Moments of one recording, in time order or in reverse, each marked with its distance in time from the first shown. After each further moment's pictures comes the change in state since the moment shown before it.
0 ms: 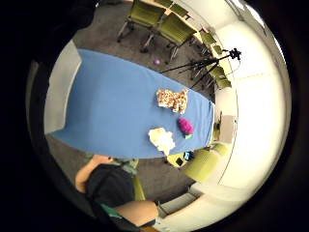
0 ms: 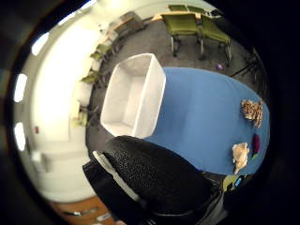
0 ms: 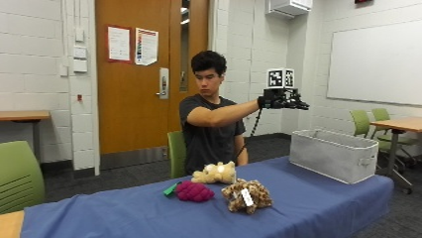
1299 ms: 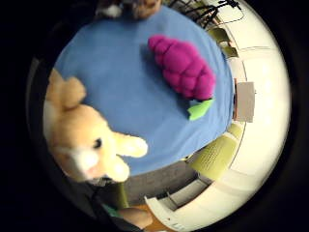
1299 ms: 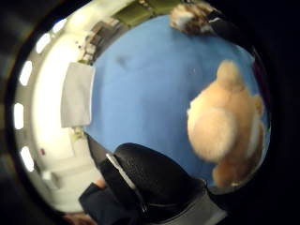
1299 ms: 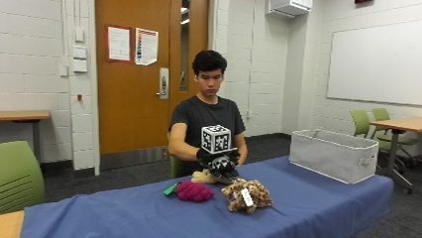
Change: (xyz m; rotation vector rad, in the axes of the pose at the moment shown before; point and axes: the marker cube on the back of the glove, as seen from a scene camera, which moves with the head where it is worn) arm 0.245 0.154 0.234 -0.160 -0.068 0.248
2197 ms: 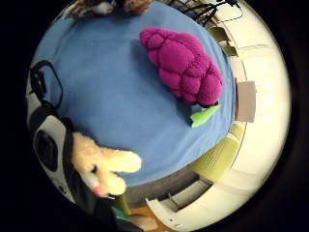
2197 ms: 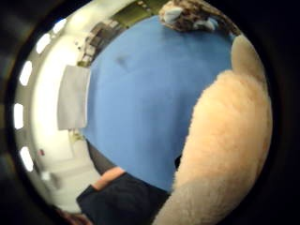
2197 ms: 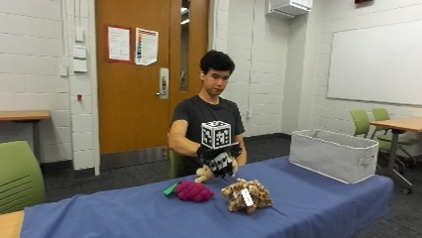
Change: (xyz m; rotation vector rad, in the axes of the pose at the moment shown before) arm 0.003 -0.014 -0.019 0.048 -0.035 -0.012
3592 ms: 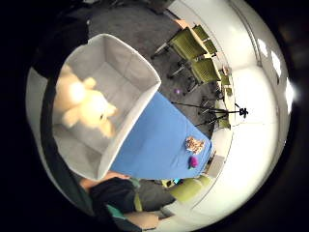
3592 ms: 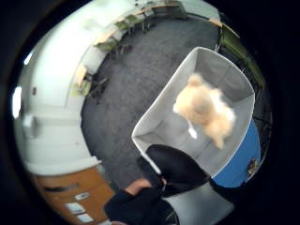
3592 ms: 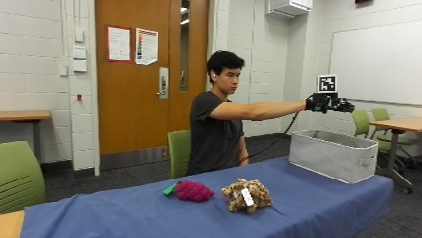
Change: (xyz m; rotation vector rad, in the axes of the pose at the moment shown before) arm -0.505 -0.134 -0.175 0.053 0.007 -0.582
